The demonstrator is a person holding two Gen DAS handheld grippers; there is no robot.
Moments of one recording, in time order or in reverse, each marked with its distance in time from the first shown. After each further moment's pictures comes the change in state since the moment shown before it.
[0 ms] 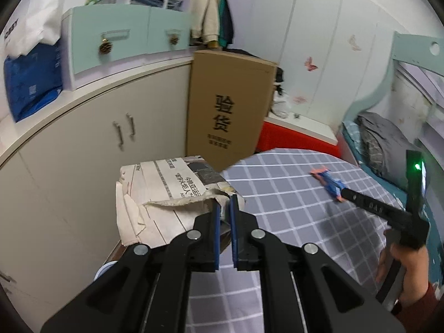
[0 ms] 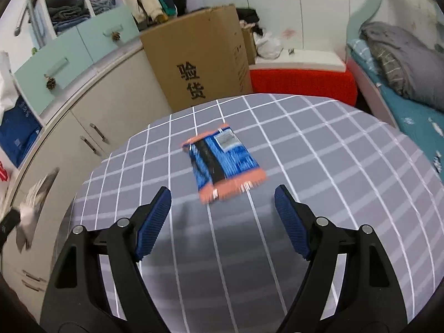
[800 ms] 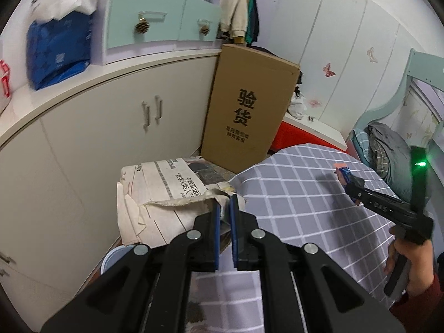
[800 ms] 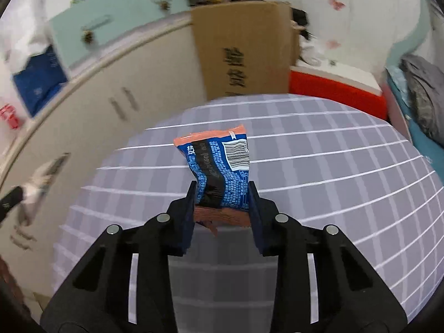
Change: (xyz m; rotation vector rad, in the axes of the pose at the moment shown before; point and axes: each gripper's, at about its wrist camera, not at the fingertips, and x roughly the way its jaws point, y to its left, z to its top) left arm -0.024 0.085 -0.033 -0.102 0.025 0.015; right arm -0.007 0.094 -0.028 -0.242 0.039 0.091
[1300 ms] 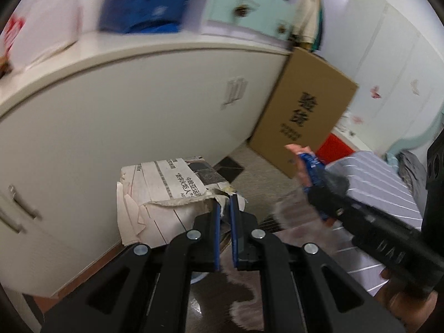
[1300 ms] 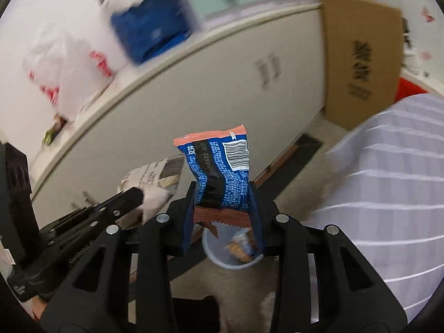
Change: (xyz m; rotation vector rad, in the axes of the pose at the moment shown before) left arm -0.040 0.178 -0.058 -0.216 0.046 0.146; right arm 0.020 0.288 -0.068 -0.162 0.102 0.380
